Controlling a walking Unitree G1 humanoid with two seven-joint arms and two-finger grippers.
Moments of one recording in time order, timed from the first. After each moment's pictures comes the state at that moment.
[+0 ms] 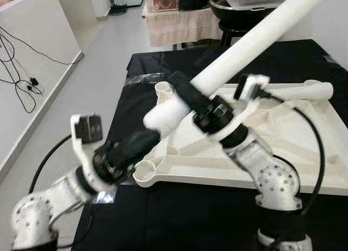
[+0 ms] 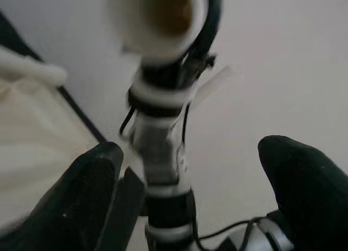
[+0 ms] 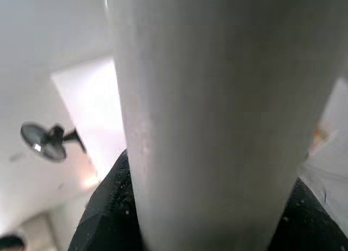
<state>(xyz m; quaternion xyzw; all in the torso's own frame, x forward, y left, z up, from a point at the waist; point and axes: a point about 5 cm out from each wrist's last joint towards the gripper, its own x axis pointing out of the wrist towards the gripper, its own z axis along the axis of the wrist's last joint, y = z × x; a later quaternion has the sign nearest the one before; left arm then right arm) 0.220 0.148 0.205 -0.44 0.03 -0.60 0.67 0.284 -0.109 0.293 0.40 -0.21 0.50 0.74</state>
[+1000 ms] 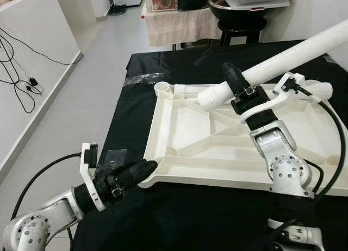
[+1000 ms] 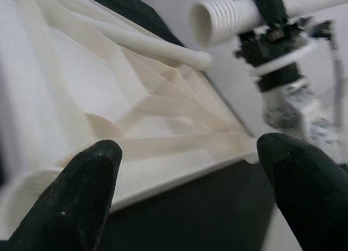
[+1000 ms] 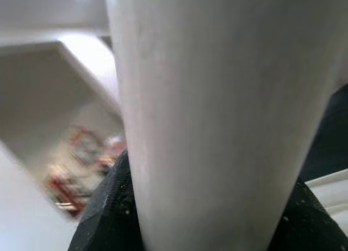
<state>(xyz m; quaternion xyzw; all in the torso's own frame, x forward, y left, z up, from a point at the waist) 0.240 0.178 0.170 -0.30 0.07 -0.42 0.86 0.331 -0.169 0.254 0.31 -0.18 0.19 0.91</state>
